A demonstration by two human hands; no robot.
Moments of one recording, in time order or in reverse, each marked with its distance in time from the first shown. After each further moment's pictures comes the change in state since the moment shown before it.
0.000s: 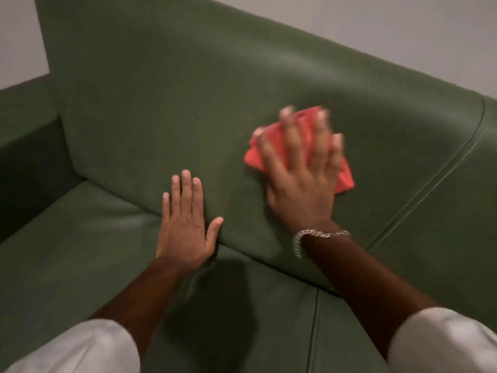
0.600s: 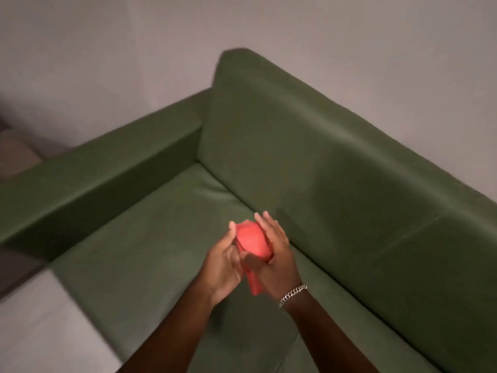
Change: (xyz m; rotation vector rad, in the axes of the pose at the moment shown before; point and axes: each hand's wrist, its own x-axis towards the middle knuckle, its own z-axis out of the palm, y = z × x) left_hand -0.123 0.059 -0.238 -2.088 -0.197 -1.035; right_hand -0.016 -0.107 -0.215 1.293 -0.877 0.468
